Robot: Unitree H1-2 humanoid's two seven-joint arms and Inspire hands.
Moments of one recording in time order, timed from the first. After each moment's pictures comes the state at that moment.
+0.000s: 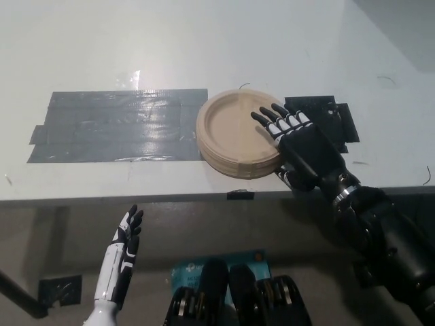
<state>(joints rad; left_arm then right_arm) -0.06 0.07 -0.03 0.29 0.18 -0.42 0.09 -0.63 -0.29 0.48 0.47 -0.94 -0.18 -0.19</state>
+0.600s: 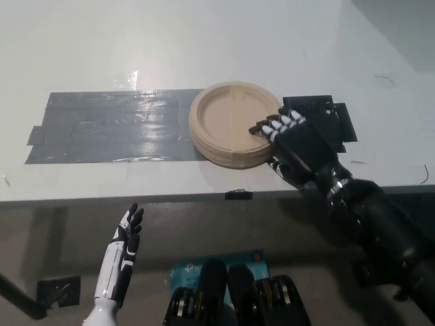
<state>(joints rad) -0.07 0.07 -0.04 0.29 0.18 -0.42 0.08 -0.77 -0.27 0.59 0.77 -0.98 -0.24 -0.39</state>
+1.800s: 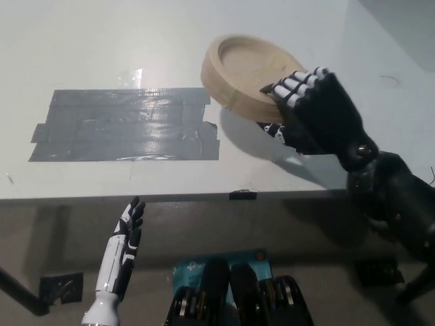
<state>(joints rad) -0.09 0.07 -0.04 0.29 0.18 -0.42 0.08 -0.79 -0.40 0.60 0.55 -1.08 -0.34 -0.89</state>
